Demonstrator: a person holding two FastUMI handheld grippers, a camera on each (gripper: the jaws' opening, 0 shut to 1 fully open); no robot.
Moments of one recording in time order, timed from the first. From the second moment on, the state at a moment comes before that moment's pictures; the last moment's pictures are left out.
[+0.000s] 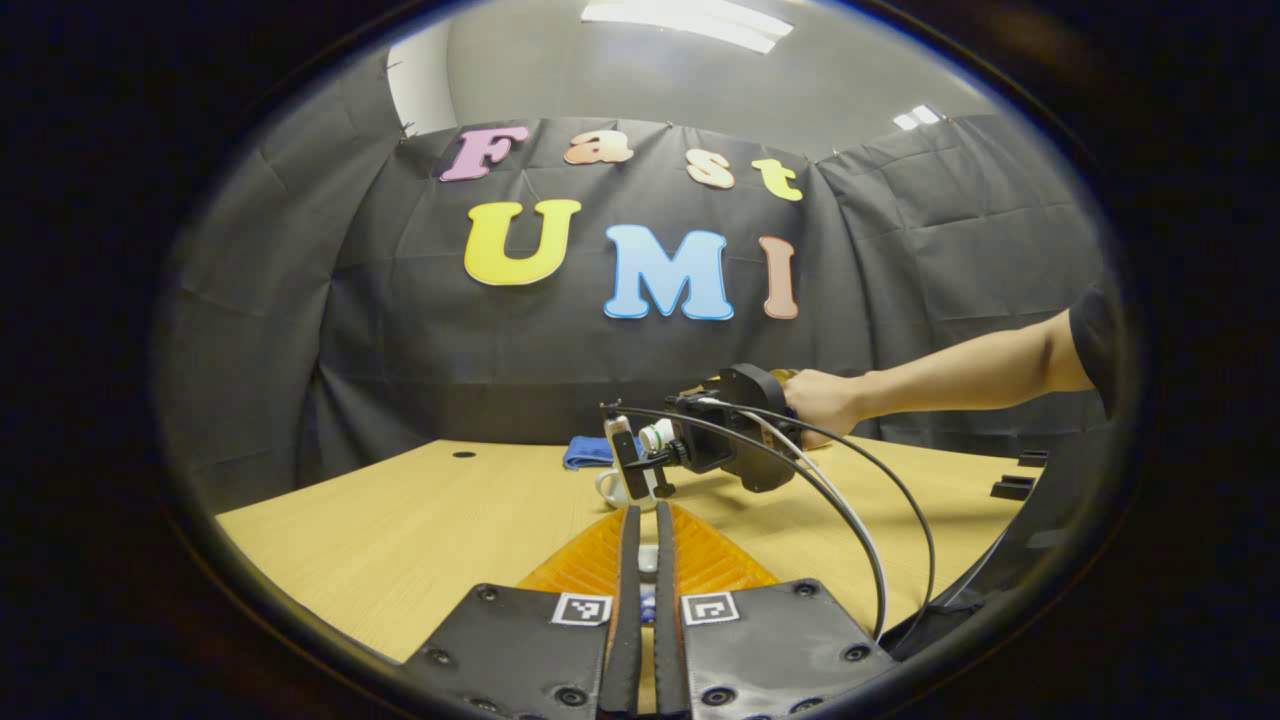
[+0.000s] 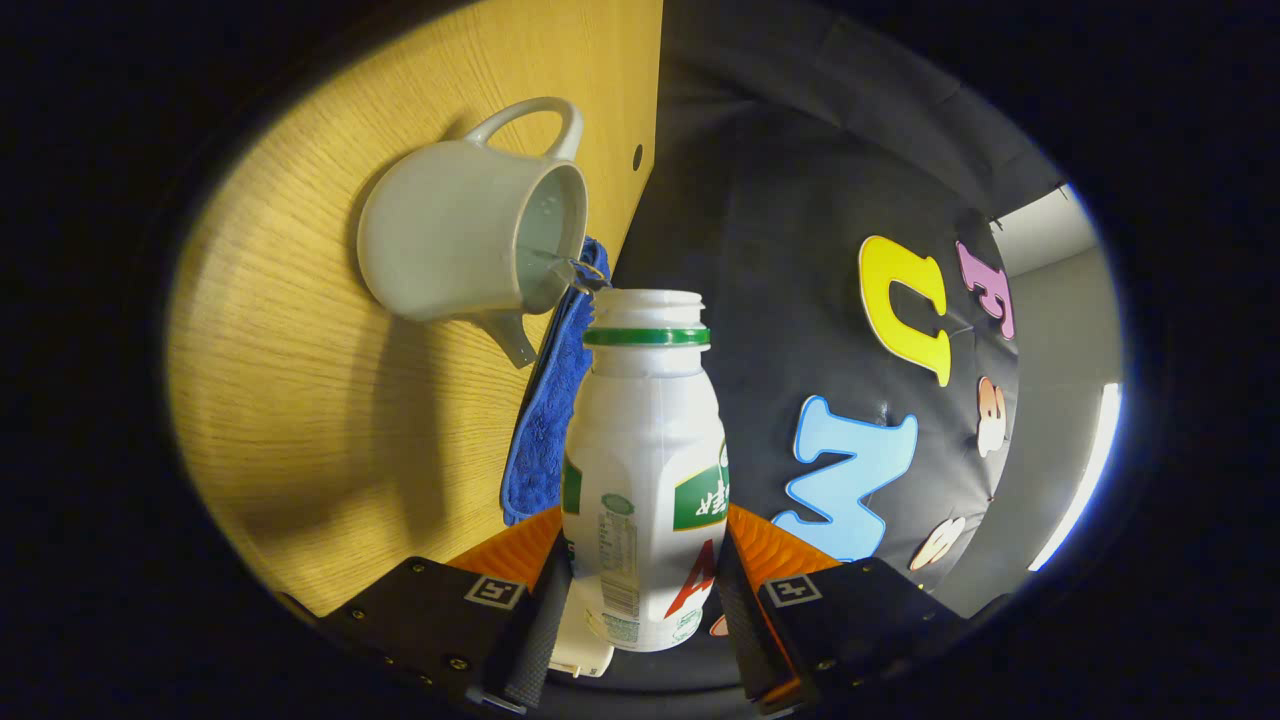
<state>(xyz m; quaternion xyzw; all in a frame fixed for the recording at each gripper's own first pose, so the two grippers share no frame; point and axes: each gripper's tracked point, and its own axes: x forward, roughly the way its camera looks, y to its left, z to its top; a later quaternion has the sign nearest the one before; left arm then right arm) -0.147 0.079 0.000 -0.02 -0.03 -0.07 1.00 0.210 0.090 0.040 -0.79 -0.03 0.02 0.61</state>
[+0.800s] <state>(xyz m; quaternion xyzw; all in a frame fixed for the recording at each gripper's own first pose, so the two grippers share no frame) -0.148 0.080 0.003 -0.02 -0.03 -0.07 1.00 0.210 0.099 0.057 -0.83 -0.05 0.01 0.56</state>
